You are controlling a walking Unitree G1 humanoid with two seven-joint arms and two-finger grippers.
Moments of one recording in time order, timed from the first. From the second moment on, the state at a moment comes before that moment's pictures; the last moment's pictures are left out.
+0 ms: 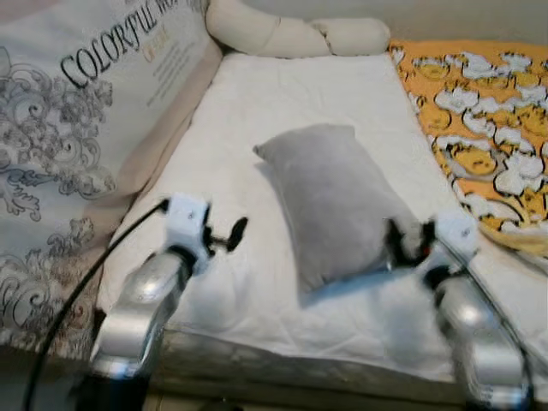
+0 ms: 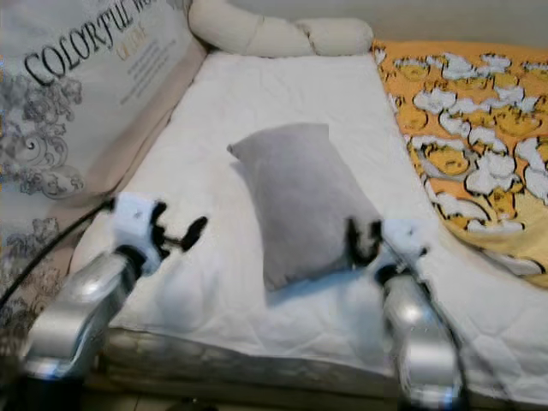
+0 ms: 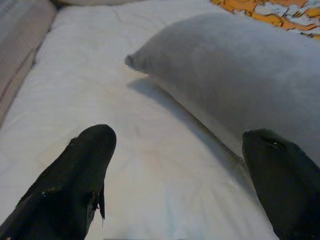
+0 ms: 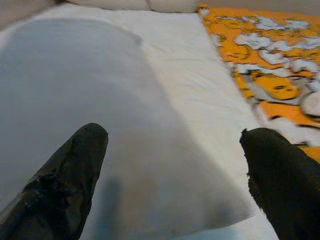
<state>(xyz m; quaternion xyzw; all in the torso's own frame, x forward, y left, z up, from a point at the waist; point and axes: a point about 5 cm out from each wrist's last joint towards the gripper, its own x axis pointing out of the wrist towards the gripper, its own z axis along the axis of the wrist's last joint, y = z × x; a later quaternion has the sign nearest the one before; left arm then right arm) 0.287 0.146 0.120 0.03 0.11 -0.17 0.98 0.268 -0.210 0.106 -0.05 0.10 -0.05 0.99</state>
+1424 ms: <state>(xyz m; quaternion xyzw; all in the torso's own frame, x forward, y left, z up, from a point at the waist) 0.329 0.040 0.046 -0.17 0.31 -0.22 0.91 0.327 -0.212 0.063 -0.01 0.23 0.16 0.96</state>
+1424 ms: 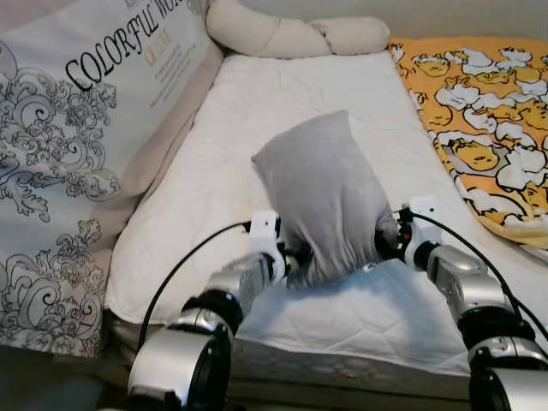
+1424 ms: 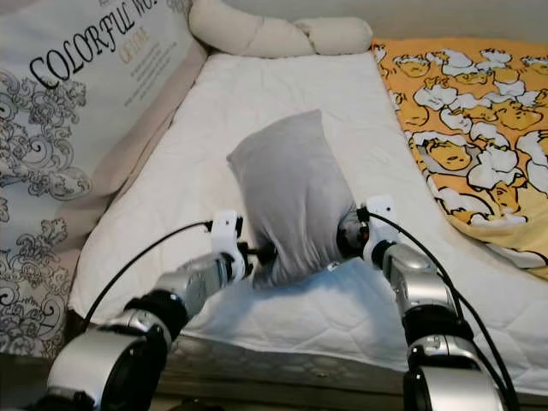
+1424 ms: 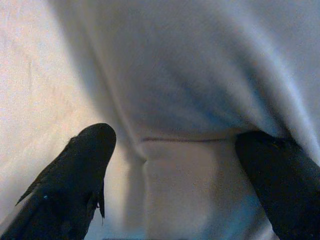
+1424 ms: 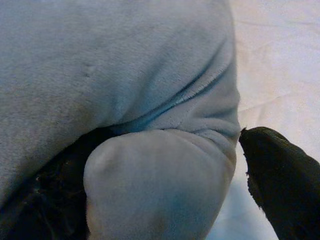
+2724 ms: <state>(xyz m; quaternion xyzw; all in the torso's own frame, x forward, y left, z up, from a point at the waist) 0.280 0.100 0.124 -0.20 0.24 -0.51 0.80 0.229 -0.236 0.112 0.01 0.23 0.32 0.92</state>
